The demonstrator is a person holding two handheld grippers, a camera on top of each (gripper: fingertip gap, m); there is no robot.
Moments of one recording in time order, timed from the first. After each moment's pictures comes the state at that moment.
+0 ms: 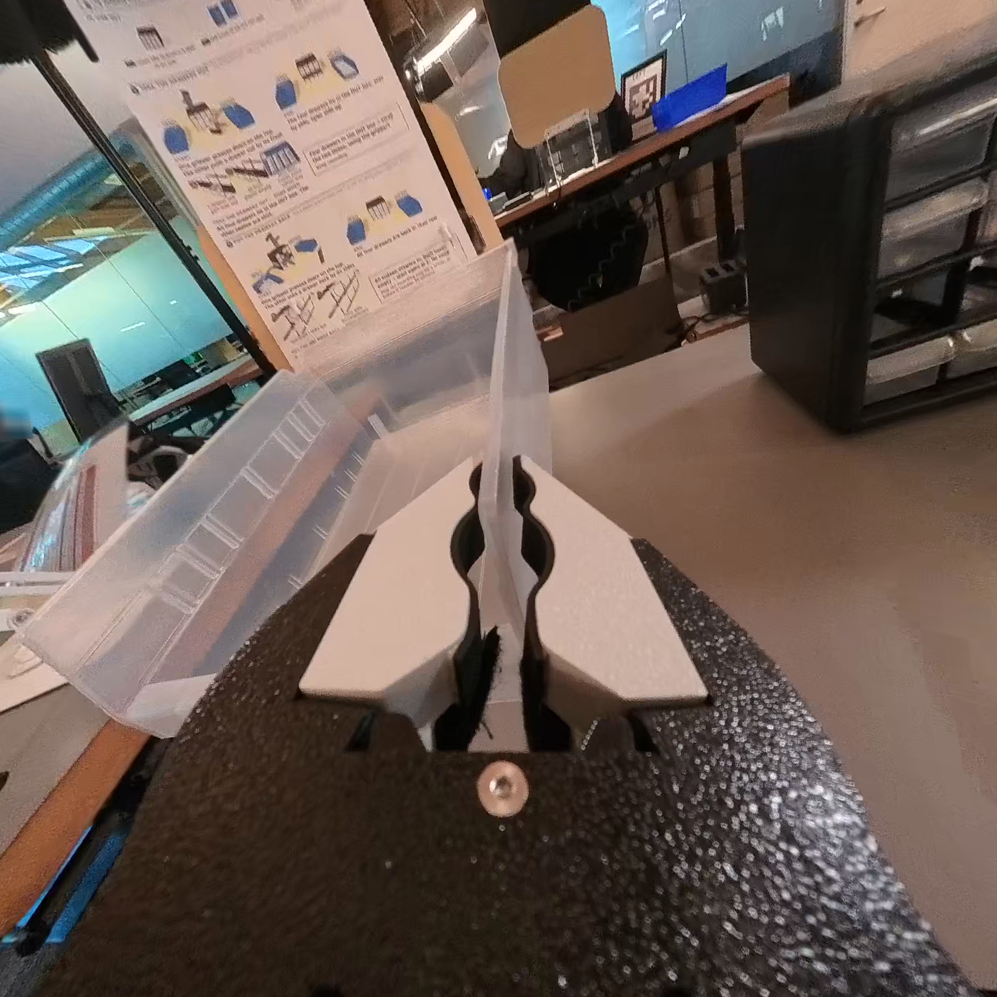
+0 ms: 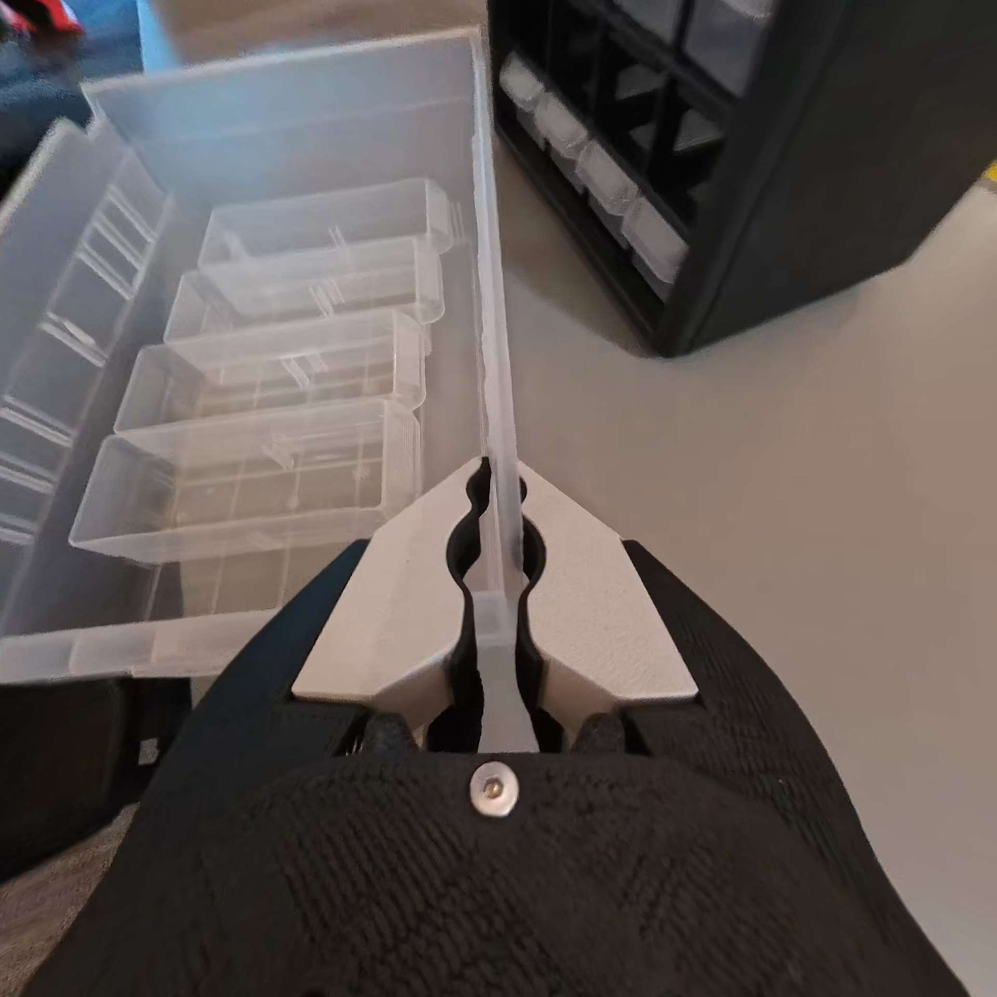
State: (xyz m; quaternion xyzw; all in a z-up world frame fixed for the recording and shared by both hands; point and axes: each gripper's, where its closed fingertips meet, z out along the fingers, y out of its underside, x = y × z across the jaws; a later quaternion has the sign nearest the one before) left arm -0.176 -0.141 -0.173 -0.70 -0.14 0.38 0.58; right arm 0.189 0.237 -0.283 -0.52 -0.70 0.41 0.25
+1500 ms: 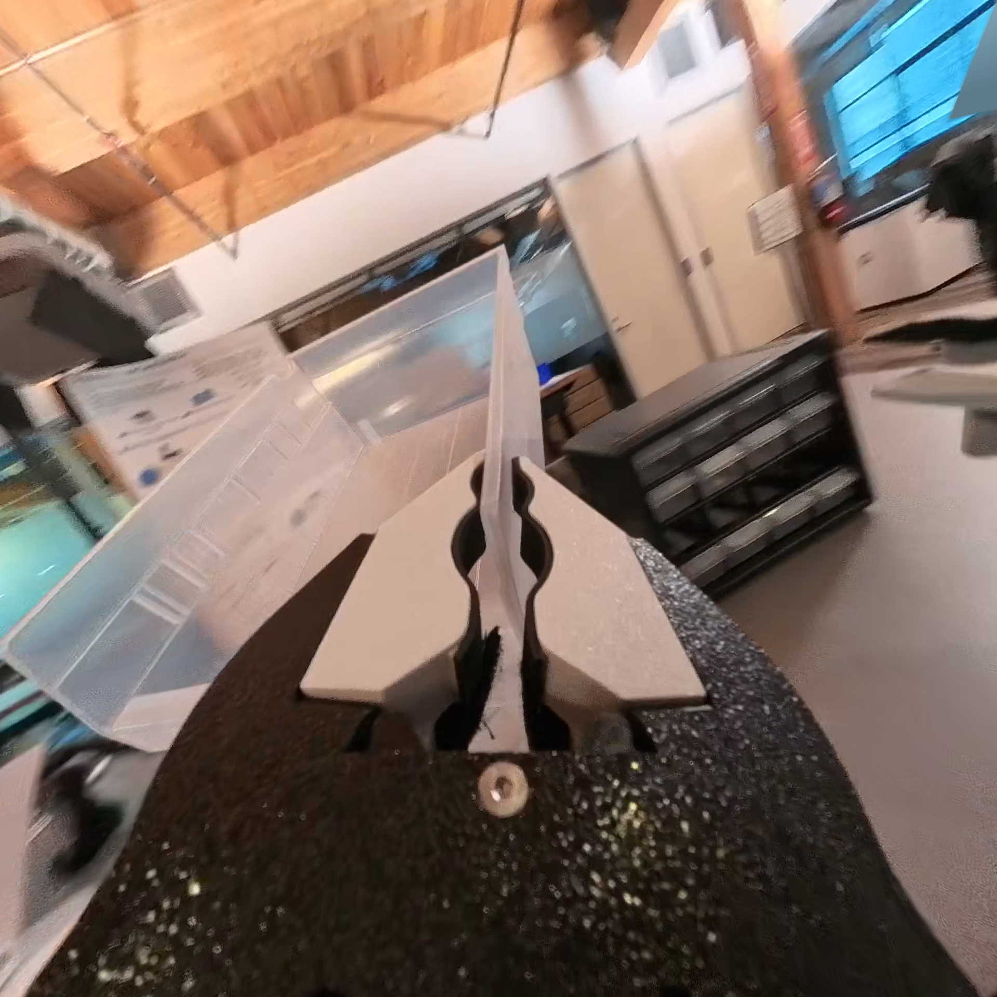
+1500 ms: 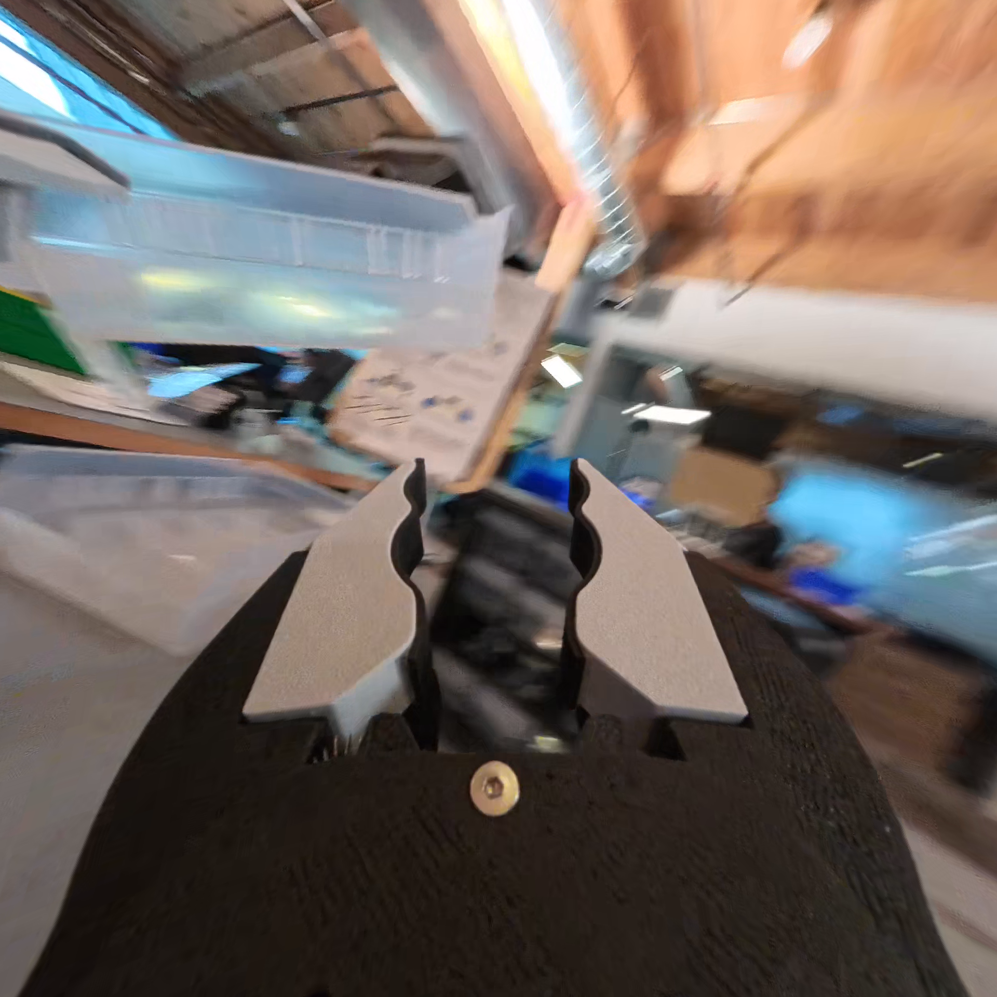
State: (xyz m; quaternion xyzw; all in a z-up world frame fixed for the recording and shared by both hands) left arm -0.077 -0.136 -0.050 -0.60 0.05 0.33 0.73; right arm 0.066 0.065 -0.112 -0.32 -0.44 0.44 0.72
